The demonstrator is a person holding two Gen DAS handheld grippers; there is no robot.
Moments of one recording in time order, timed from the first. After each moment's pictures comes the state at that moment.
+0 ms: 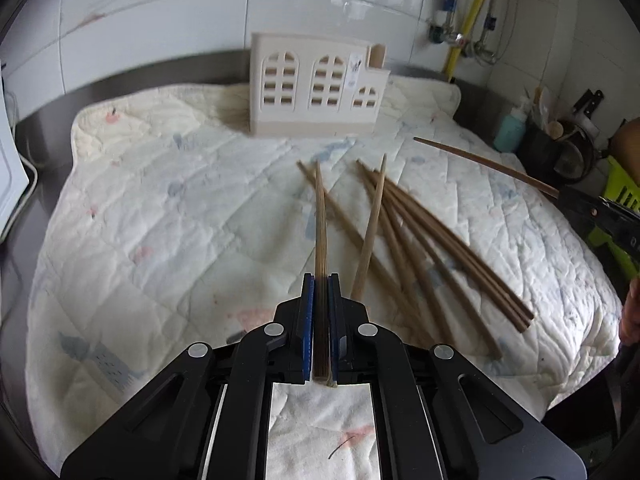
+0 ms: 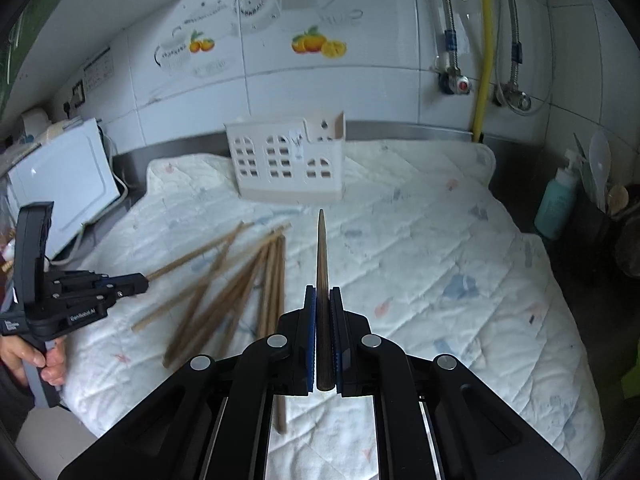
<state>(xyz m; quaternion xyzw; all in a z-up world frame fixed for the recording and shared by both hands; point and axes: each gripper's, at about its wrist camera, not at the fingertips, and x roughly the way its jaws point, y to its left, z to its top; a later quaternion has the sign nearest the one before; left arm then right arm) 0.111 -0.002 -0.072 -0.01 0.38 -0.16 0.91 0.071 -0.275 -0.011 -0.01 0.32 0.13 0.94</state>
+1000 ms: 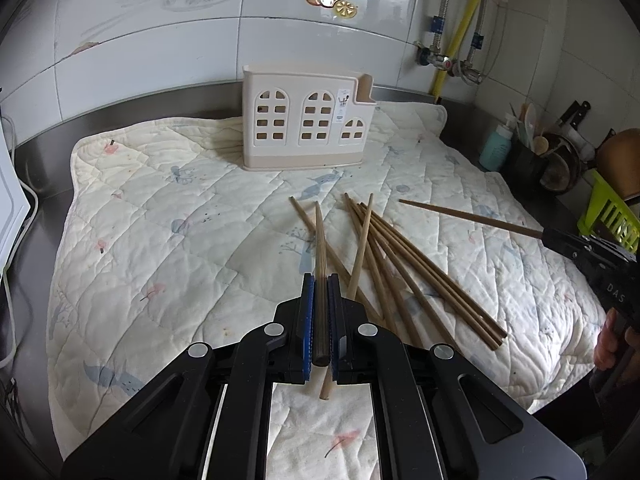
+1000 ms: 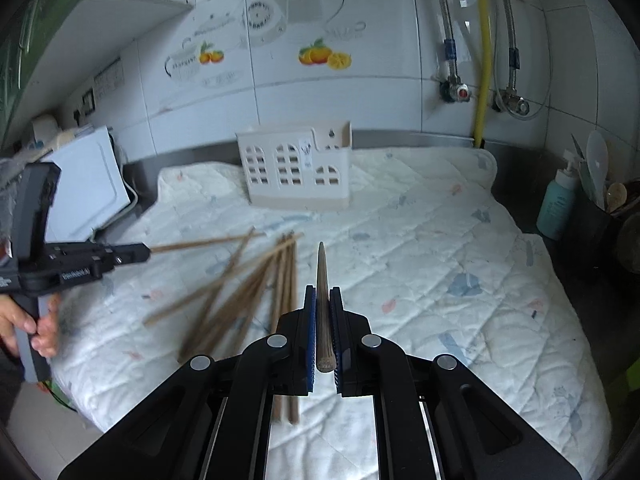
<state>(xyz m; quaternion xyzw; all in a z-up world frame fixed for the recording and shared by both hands) 0.112 0.002 -0.037 -0.01 0.36 -0.17 0.92 0.052 -0.274 -0.012 0.00 0.30 0.14 0.94</state>
